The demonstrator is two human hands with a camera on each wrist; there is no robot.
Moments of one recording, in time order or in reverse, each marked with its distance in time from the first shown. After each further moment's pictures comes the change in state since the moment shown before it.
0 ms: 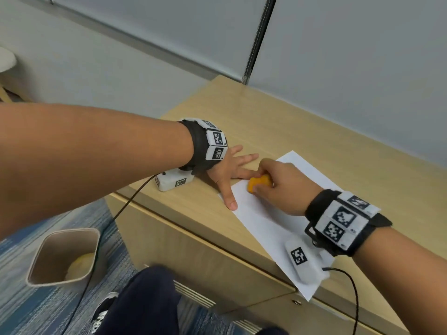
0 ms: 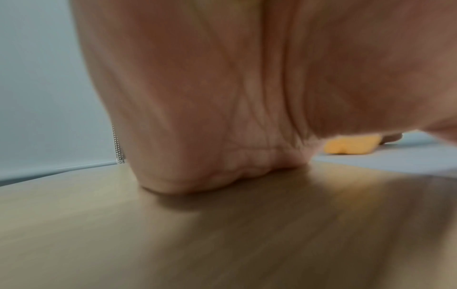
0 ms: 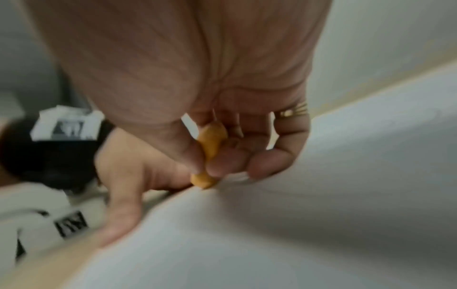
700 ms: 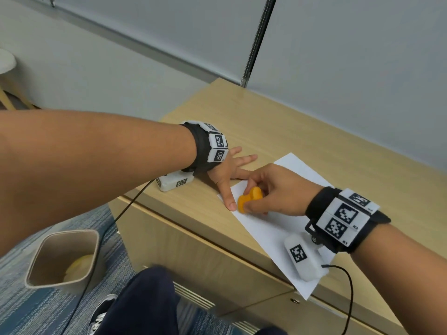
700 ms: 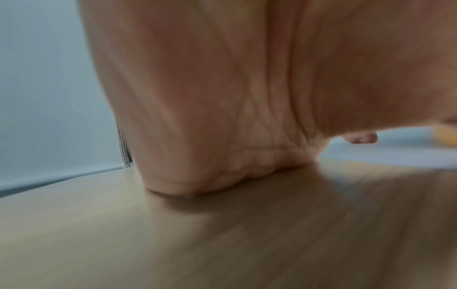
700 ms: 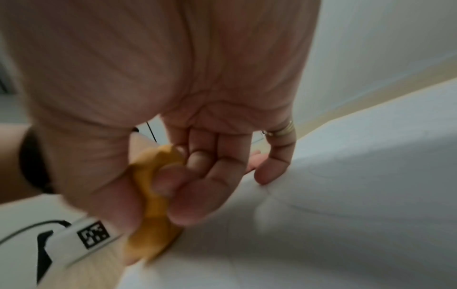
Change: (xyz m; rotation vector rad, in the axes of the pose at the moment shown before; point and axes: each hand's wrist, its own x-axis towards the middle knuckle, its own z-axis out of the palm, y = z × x) left_hand -0.001 0.001 0.001 -0.040 0.005 -0.001; right_hand -0.004 -0.012 -0.003 0.215 -0.166 -0.006
